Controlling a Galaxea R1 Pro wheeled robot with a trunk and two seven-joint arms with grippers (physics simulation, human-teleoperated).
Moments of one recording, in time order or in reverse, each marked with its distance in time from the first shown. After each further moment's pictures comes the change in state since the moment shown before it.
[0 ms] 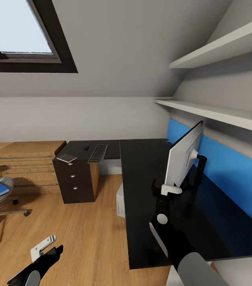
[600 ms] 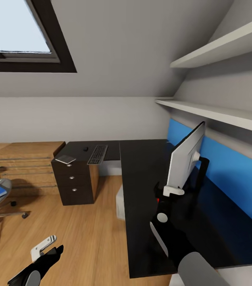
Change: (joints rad) left arm 0.000 -0.001 -0.002 0.000 0.000 -0.001 0.000; right arm -0.001 -0.003 -0.006 -0.003 -0.002 0.090 -0.074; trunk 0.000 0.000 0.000
